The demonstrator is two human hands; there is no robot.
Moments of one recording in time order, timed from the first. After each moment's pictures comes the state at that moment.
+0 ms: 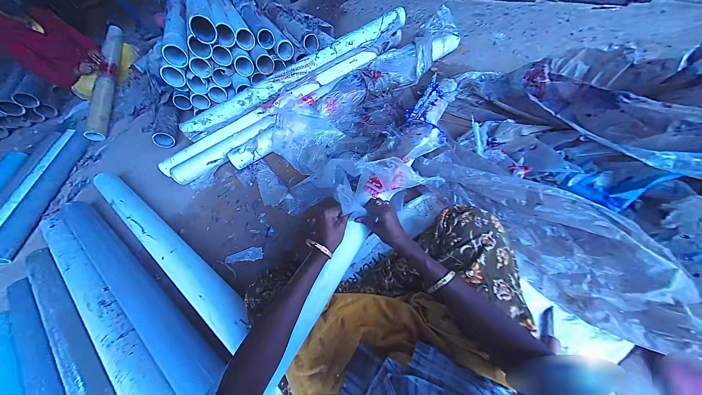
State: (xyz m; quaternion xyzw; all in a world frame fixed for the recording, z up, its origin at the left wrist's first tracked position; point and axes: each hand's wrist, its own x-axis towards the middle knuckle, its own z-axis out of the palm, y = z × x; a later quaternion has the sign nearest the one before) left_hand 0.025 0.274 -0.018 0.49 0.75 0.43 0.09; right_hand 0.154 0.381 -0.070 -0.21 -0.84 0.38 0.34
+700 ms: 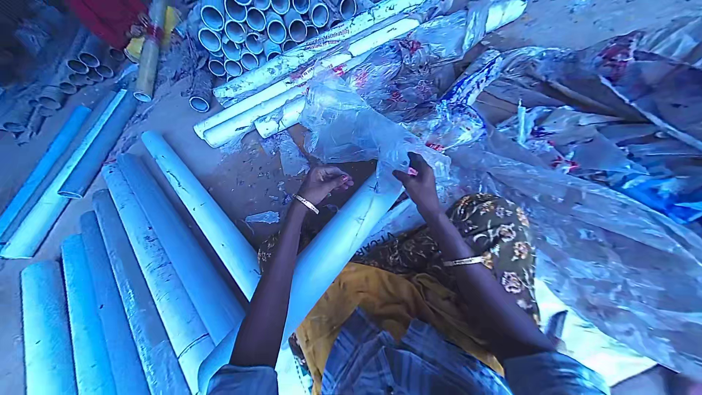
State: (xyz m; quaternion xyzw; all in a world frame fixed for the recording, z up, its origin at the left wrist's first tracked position) left_hand -0.013 0.244 0.043 0.45 0.69 0.47 0.33; right_hand 0.167 0.401 -0.028 -0.35 -0.71 0.52 0.33
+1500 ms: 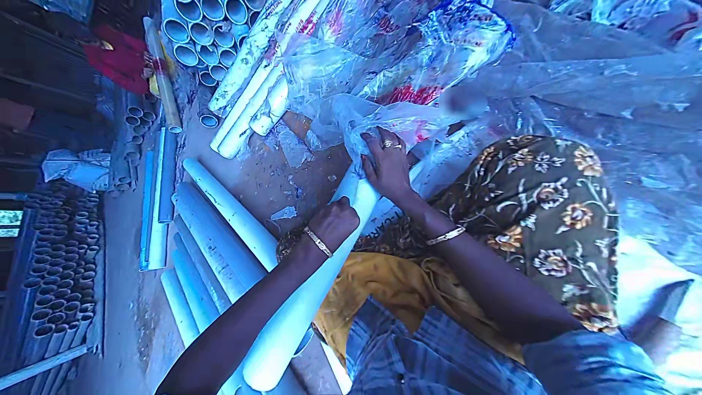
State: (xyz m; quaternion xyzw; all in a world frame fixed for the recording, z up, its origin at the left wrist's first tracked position) left_hand 0.102 0.273 0.058 0.55 0.73 -0.35 0.19; right_hand 0.138 0.388 -0.091 -0.29 -0.80 0.36 0.38
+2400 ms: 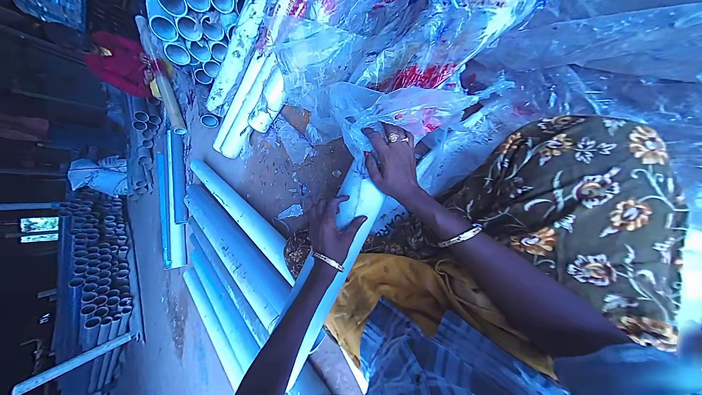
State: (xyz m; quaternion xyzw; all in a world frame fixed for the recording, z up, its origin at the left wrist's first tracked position) left_hand 0.073 0.224 -0.008 0.47 0.87 0.16 0.04; right_hand 0.123 0.391 -0.103 -0.29 -0.78 0.35 0.44
